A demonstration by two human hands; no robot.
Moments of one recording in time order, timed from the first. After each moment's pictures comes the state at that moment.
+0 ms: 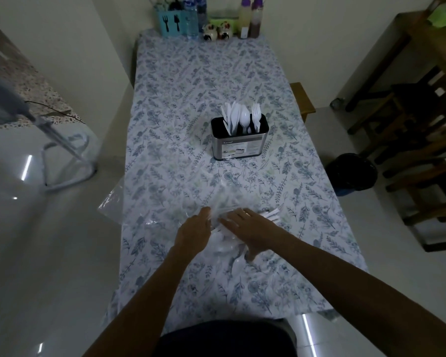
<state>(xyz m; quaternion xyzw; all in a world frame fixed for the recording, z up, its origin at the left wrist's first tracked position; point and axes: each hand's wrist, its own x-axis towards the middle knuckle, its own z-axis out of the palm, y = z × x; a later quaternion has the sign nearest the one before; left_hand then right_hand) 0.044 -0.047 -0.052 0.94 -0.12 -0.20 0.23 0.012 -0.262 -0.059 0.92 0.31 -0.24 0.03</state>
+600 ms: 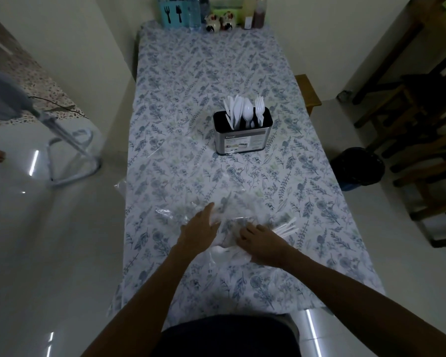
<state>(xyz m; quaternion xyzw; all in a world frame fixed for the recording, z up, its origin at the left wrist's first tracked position) 0.040 -0.046 -0.065 0.92 -0.10 -0.28 0.25 -0.041 -0.267 -0.086 0.93 0.33 -0.15 0.03</state>
